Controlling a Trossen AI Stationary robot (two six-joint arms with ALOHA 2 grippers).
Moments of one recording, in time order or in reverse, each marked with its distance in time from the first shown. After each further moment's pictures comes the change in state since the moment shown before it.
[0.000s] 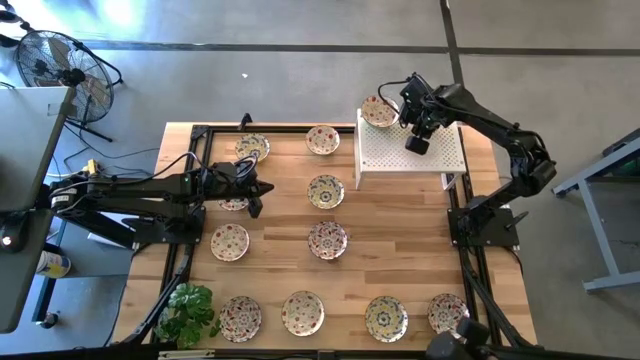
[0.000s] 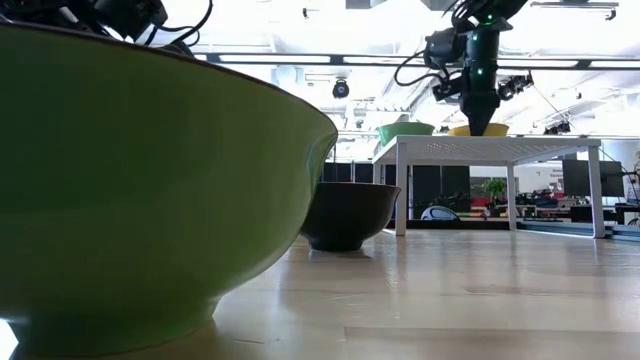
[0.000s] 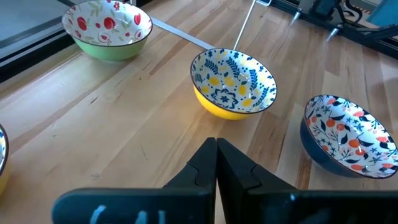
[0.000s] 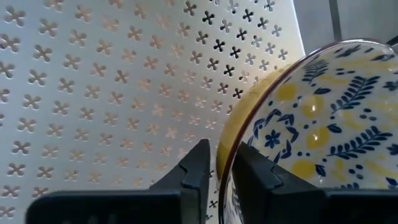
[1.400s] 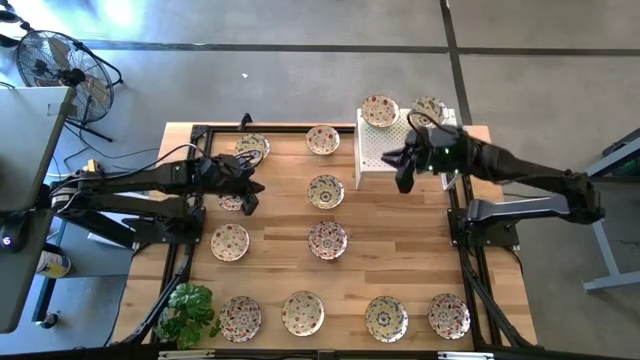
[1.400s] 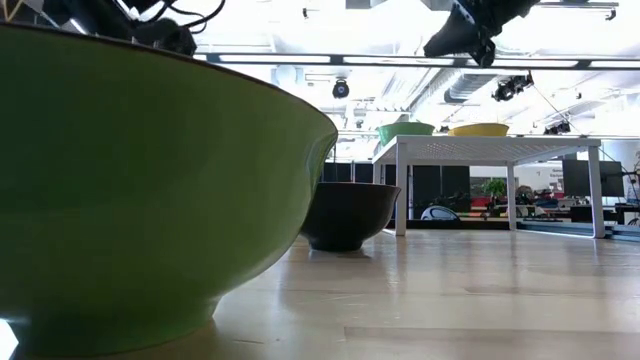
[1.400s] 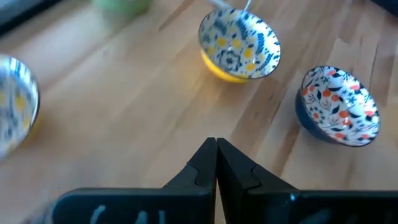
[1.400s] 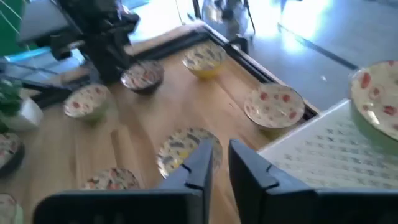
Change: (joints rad) left arm 0.001 0.008 0.264 -0.501 0.025 -0.120; right arm 0.542 -0.566 -0.434 0.723 -0.243 0.697
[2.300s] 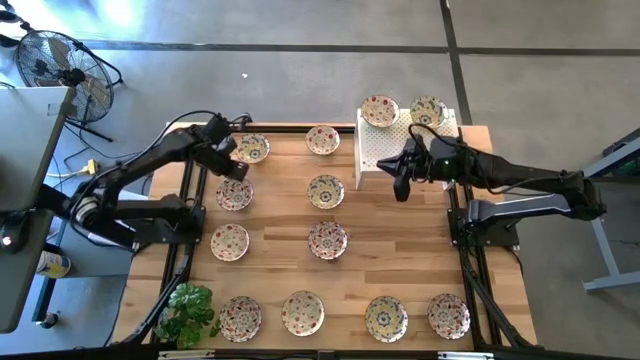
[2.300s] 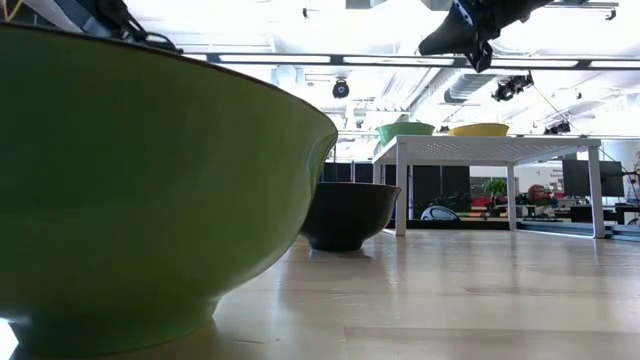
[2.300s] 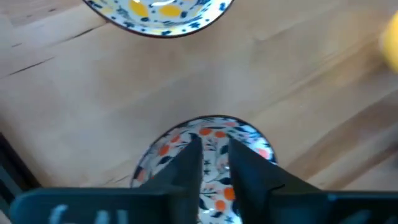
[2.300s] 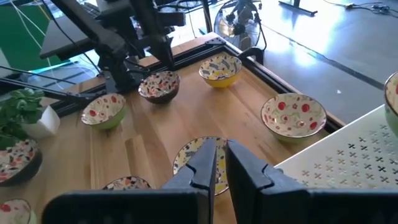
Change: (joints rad) left arm 0.654 0.226 0.089 -0.359 0.285 0.104; right arm 0.087 -0.019 -0.090 0.139 0.035 0.029
